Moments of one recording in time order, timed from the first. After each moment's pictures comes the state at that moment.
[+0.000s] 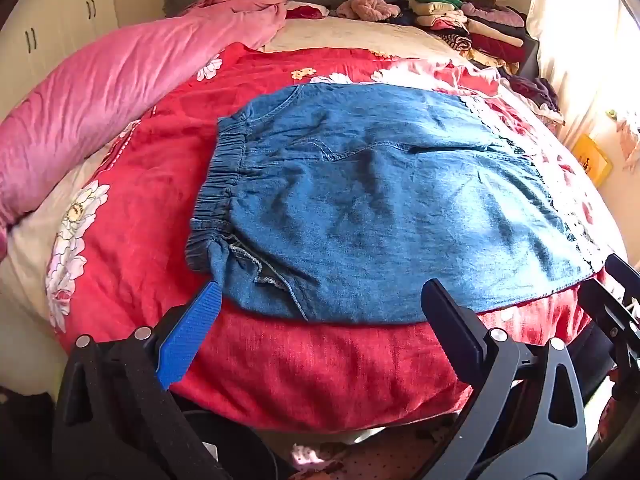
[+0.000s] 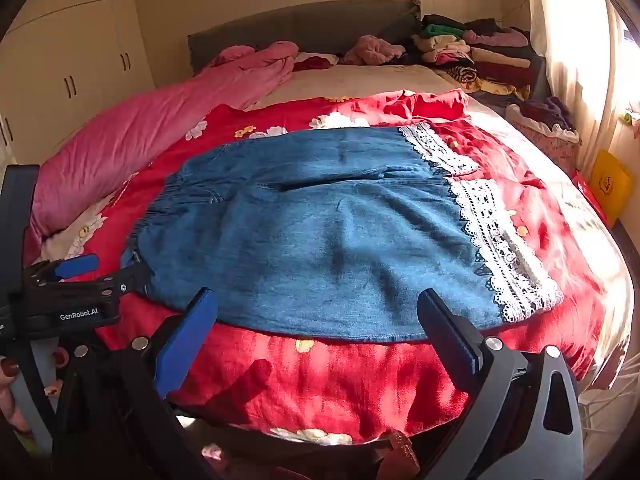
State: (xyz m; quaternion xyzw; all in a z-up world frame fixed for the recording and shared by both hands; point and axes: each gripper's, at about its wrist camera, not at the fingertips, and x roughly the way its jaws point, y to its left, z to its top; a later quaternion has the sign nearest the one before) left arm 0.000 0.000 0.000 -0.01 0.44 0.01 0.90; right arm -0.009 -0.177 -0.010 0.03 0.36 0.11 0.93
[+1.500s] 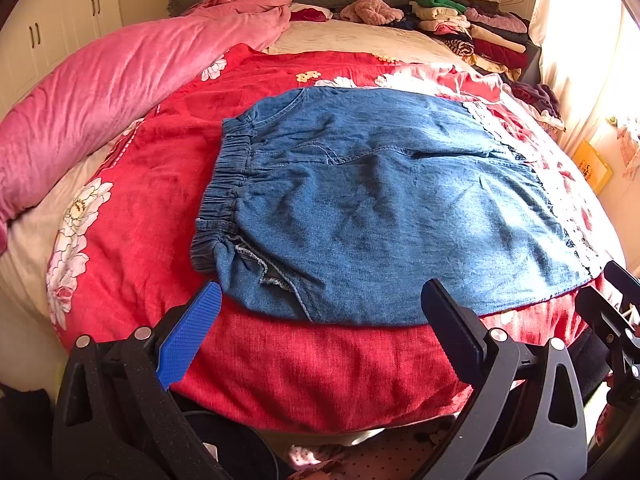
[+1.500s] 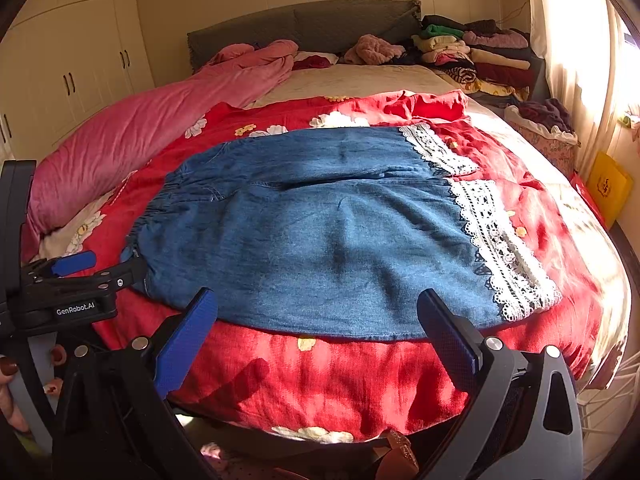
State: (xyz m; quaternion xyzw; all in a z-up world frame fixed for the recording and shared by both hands) left arm -0.002 0.005 0.004 -0.02 0.43 0.01 0.90; right arm -0.010 -0.173 -0.010 0.03 0.36 0.11 0.93
